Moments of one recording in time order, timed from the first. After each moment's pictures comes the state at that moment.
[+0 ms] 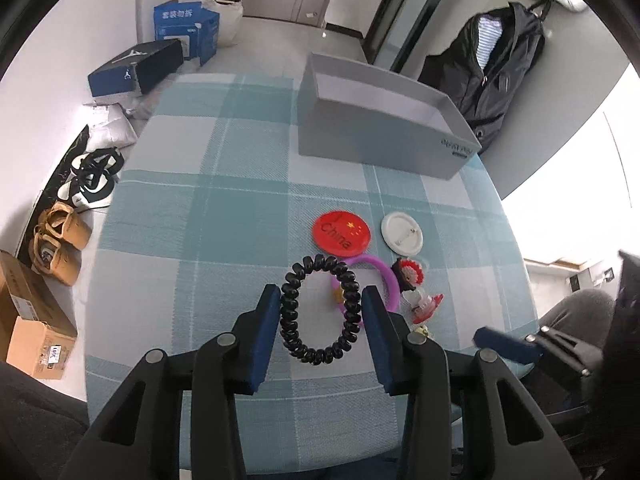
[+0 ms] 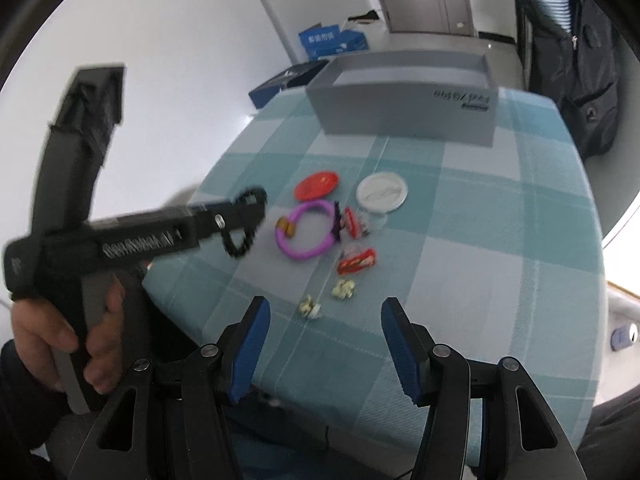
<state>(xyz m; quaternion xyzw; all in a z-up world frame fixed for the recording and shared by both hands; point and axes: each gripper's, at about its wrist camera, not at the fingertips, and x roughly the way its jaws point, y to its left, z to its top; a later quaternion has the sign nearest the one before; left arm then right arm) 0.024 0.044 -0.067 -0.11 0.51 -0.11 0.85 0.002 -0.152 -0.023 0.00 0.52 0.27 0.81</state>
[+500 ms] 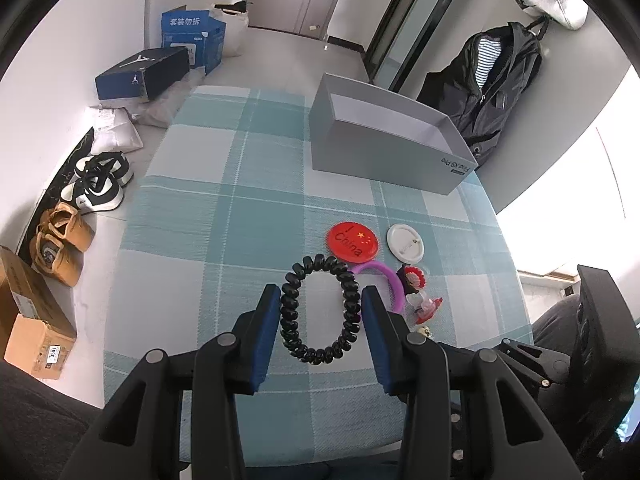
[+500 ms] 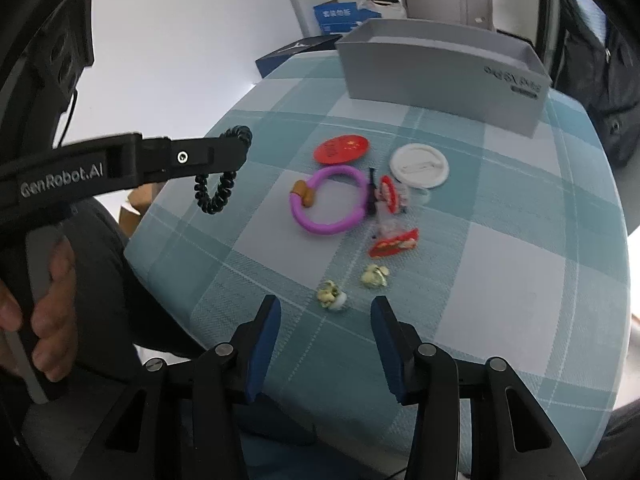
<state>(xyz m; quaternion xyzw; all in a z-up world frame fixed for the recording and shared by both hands) 0.018 0.063 -0.060 -0.12 0.49 -0.11 0.86 -0.001 -0.114 -0.043 -0.07 0.53 0.27 0.80</state>
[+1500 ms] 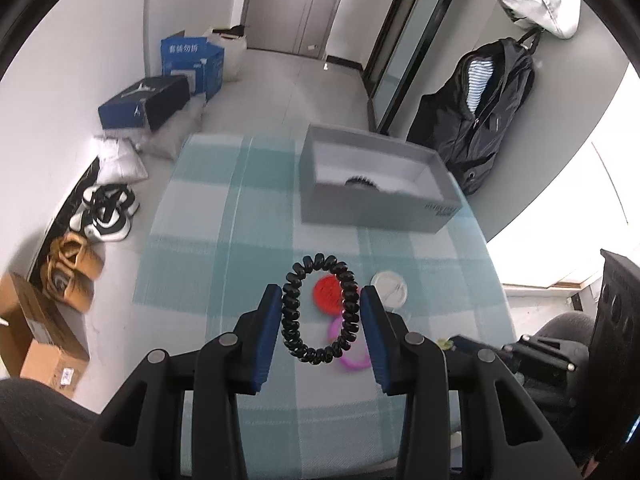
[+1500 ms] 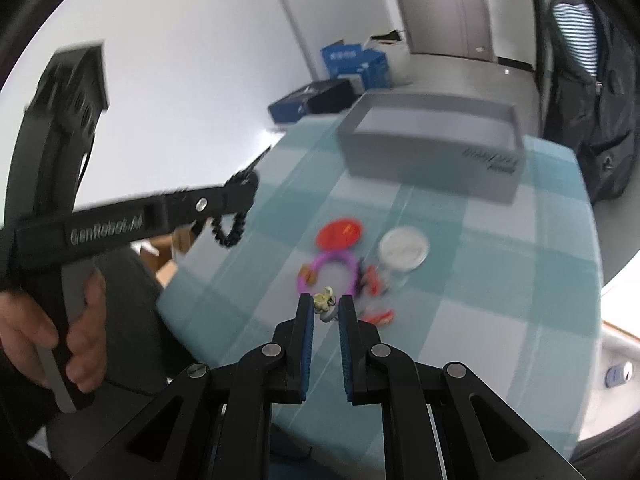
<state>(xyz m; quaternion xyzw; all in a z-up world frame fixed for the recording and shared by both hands) 0.035 0.052 -0.019 -0.11 0.46 -0.10 0.88 0.028 -0.147 0.013 0.00 0.47 0.29 0.83</state>
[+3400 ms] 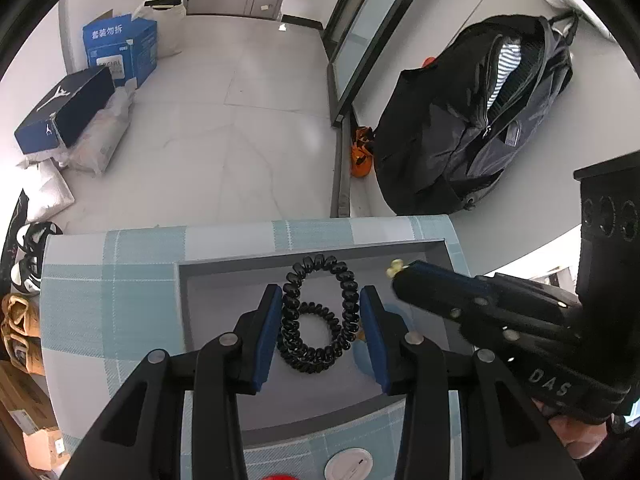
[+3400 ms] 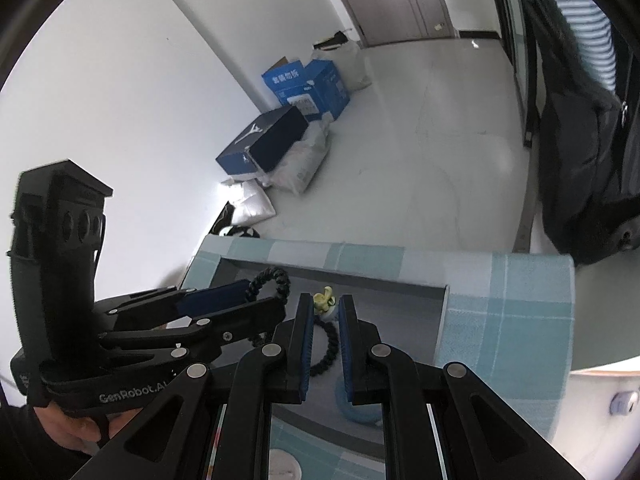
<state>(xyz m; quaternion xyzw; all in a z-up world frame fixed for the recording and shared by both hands) 0.207 -0.004 -0.044 -0.10 0.53 -0.18 0.83 0.249 -0.179 0.009 0.08 0.51 0.25 0.82</state>
